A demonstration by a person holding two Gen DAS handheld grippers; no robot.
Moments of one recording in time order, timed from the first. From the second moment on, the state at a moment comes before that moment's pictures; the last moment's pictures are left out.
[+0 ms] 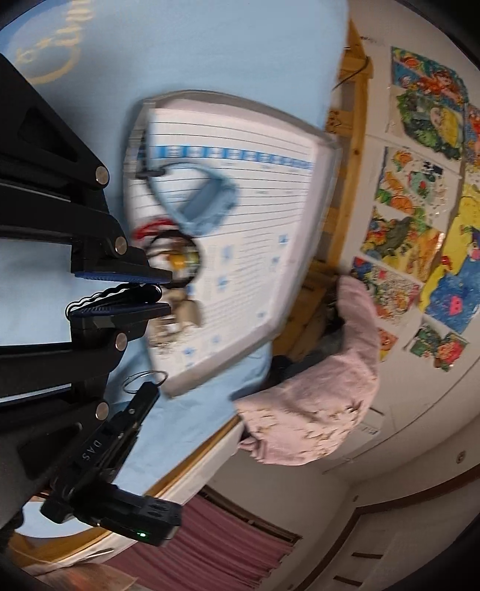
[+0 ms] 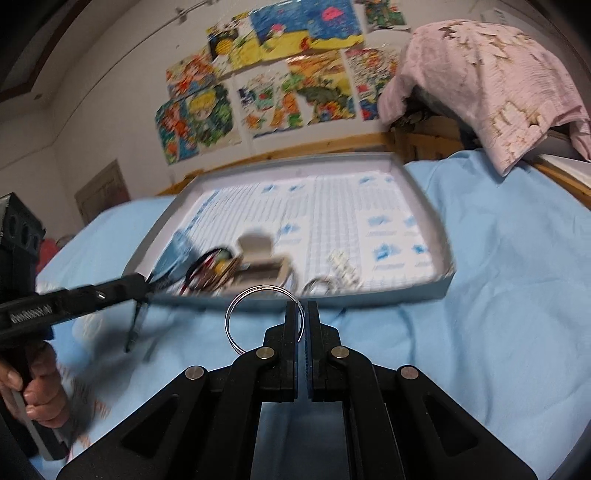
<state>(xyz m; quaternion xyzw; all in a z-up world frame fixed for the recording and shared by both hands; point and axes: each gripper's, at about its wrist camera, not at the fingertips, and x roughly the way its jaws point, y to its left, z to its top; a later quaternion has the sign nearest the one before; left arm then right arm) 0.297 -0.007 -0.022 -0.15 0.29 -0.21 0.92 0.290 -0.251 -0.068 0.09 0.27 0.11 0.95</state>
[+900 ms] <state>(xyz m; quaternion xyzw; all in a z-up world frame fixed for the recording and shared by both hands) 0.363 -0.040 -0.034 -0.10 0.33 -0.12 0.93 0.375 -0.252 -0.076 0.08 0.30 0.06 0.95</state>
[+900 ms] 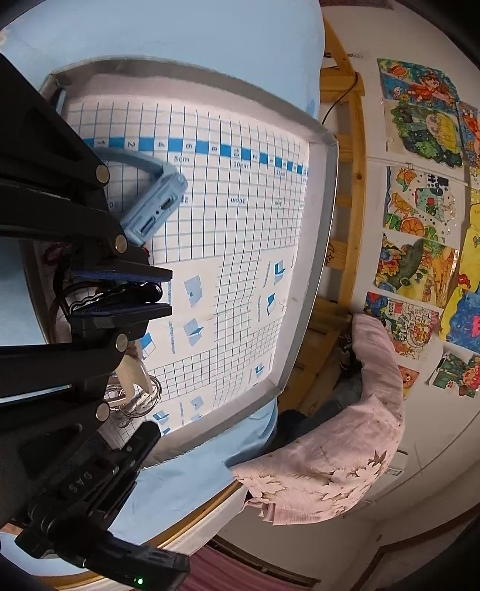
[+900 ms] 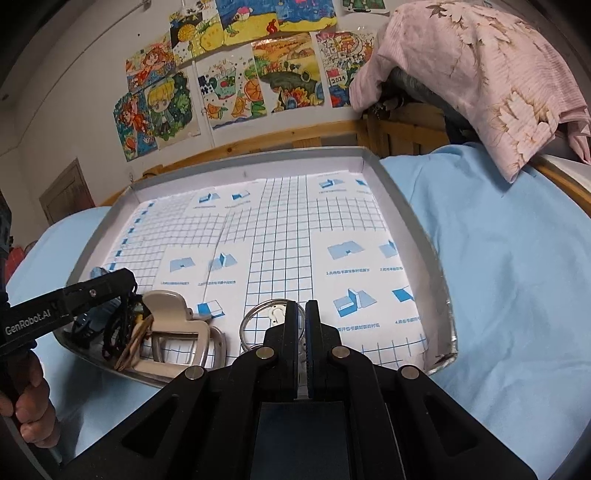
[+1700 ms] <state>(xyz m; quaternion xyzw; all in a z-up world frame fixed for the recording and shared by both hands) 0.278 -0.017 0.017 -0.10 0.19 -0.08 0.97 0.292 -0.267 -0.017 0.09 0.15 0.04 0.98</state>
